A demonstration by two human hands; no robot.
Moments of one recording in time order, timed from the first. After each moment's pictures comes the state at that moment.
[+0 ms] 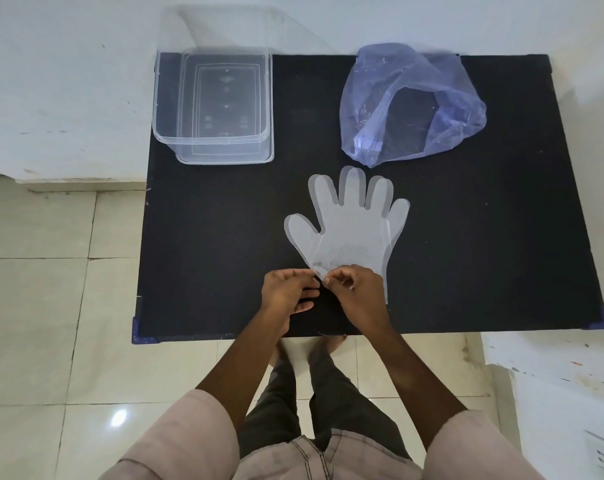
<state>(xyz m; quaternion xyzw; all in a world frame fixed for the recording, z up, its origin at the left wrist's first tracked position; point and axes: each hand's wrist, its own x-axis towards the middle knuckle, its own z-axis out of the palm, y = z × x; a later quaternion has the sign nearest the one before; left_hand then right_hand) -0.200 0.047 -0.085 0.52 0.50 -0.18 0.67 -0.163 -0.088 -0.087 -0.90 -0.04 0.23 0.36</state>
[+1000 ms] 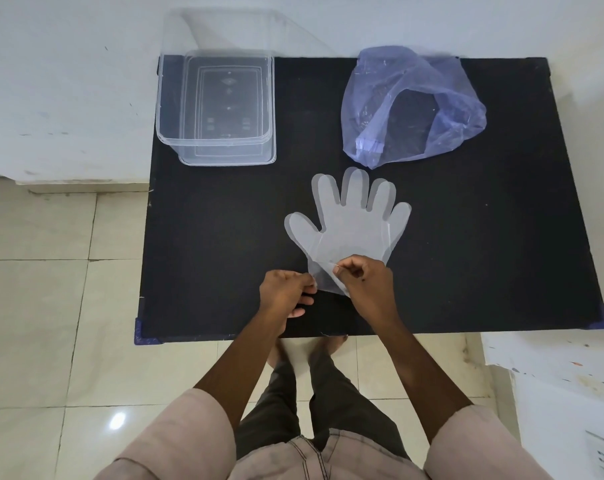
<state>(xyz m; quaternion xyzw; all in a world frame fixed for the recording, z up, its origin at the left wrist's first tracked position) -0.199 0.054 -0.080 0.59 0.49 -0.22 0.60 -0.151 -0.089 -0.077 -0.90 -0.02 0.19 0.40</state>
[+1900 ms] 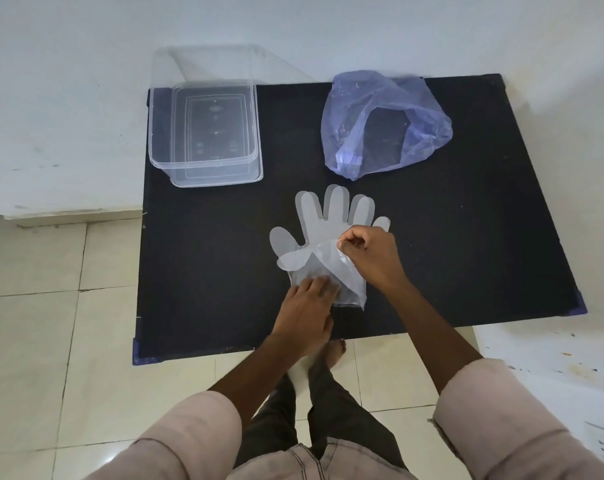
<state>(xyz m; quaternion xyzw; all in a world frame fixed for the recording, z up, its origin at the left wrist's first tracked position) -0.219 0.025 -0.073 0.95 -0.04 -0.22 0.21 -0.102 -0.097 -0.043 -0.92 -0.08 0.15 0.35</state>
